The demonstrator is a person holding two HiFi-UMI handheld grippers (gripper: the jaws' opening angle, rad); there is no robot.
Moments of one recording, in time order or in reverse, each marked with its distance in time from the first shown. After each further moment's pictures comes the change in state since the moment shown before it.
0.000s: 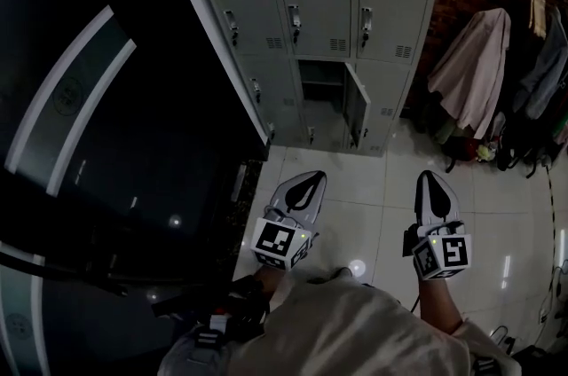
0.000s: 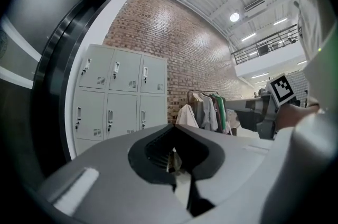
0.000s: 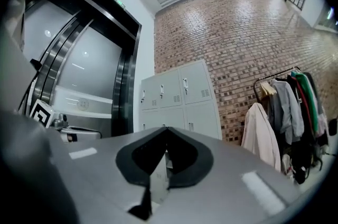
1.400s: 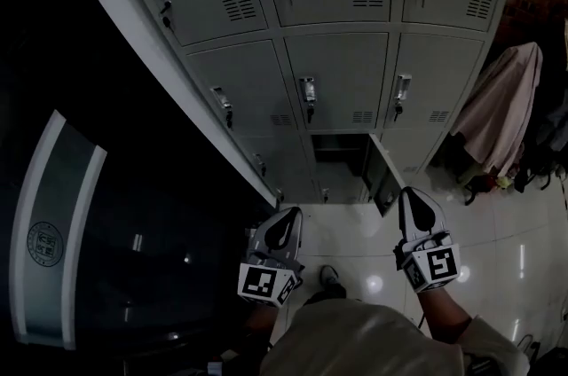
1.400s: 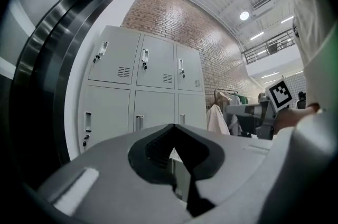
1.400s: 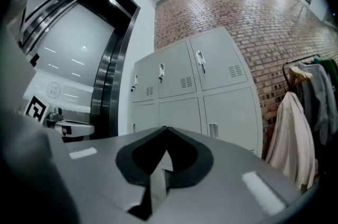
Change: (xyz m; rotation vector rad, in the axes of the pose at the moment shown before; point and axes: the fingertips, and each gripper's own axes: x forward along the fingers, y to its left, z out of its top) left arm 0.163 0.310 -0.110 -0.034 -0.041 0.091; right arm 0.335 -0.030 -0.188 -0.064 0.186 0.044
